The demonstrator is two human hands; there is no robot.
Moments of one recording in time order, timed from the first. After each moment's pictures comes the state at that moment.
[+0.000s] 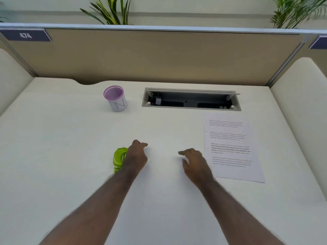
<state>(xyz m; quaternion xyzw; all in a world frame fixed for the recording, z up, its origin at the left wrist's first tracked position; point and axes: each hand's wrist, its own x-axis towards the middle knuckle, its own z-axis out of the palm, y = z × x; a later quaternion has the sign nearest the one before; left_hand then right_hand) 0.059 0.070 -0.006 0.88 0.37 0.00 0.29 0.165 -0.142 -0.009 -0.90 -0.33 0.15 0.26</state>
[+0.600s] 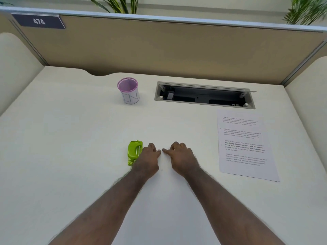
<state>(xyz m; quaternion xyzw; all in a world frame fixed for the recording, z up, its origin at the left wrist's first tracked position) 0.017 0.066 -0.015 0.94 0.24 -0.08 0.22 0.128 -0.059 -0.029 -0.87 -0.47 0.13 0.06</state>
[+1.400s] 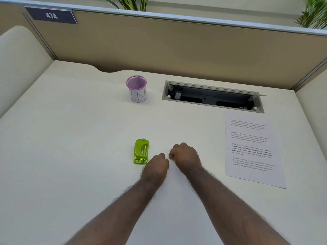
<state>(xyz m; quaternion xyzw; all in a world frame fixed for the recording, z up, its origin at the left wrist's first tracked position) 0.009 0.041 -0.020 0.95 0.23 -0.12 0.18 0.131 -0.038 -0.021 -0.86 -0.49 0.14 0.06</state>
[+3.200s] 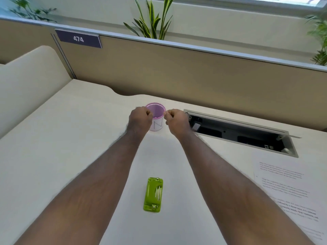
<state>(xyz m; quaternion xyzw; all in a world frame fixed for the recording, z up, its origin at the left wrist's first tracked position) 0.120 0.286 0.071 0.84 0.43 0.20 0.28 0.220 0.193 0.062 -0.82 -0.29 0.20 0.45</state>
